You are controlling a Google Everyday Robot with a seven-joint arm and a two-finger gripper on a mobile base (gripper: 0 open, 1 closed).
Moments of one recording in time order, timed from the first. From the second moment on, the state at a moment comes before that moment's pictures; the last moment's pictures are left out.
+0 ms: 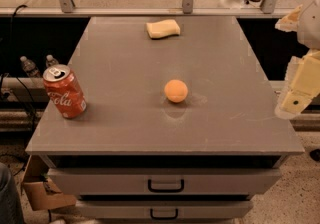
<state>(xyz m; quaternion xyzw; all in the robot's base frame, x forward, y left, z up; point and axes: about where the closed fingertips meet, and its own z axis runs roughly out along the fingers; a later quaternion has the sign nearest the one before) 0.438 -0.213 0.988 -0.60 0.78 -0.05 0.18</state>
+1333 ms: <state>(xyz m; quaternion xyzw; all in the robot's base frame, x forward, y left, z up) 0.491 -0.117 0.956 -0.56 0.77 0.08 0.29</state>
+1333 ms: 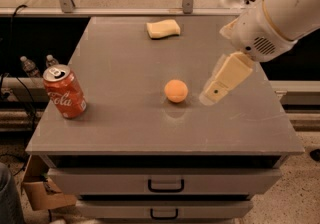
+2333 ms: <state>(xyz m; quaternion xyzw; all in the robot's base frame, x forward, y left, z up) 0.516 -0.086 0.906 -0.56 0.77 0.14 0.29</state>
